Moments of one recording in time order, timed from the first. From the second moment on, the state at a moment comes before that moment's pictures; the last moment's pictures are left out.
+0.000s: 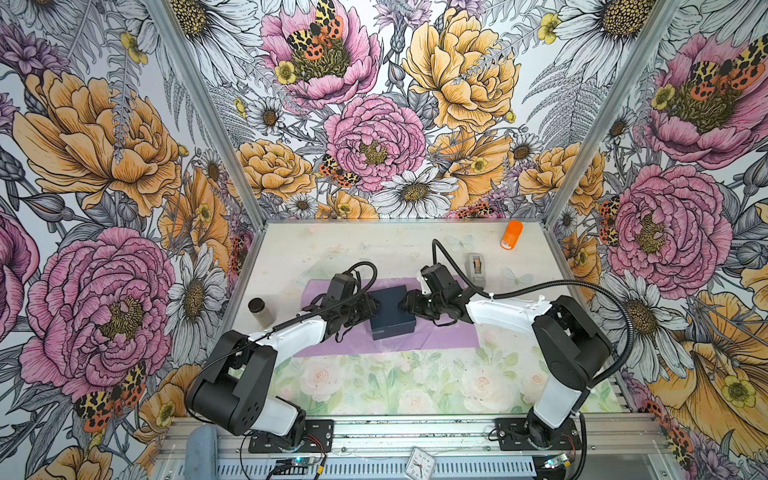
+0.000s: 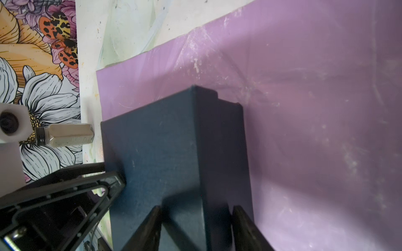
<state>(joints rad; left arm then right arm) -0.47 1.46 0.70 -0.02 0.23 -0.79 0.63 1.73 1.01 -0.15 -0.31 0.82</state>
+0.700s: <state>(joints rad) -0.33 1.37 0.57 -0.03 0.22 -0.85 0.57 1.59 0.89 -0.21 -0.39 0.78</state>
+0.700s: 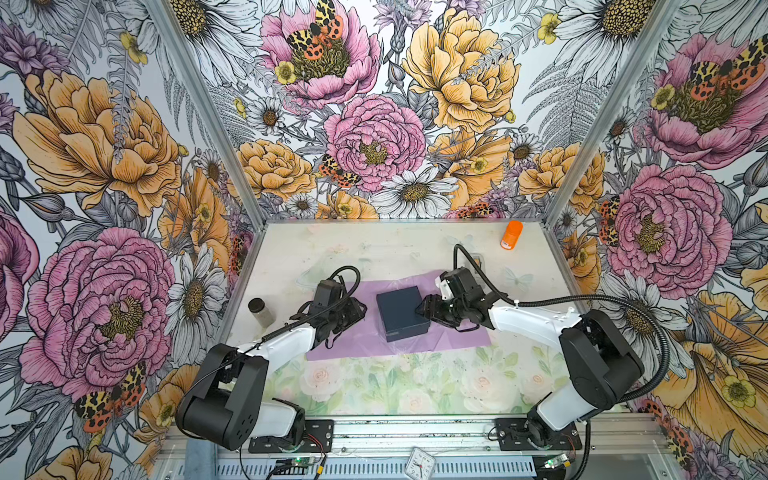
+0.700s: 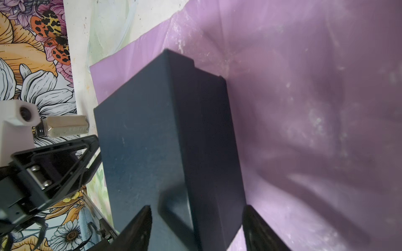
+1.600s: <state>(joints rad) -0.28 1.23 0.48 -0.10 0.22 -0.89 0.67 1.45 0.78 -0.08 -0.28 0.98</state>
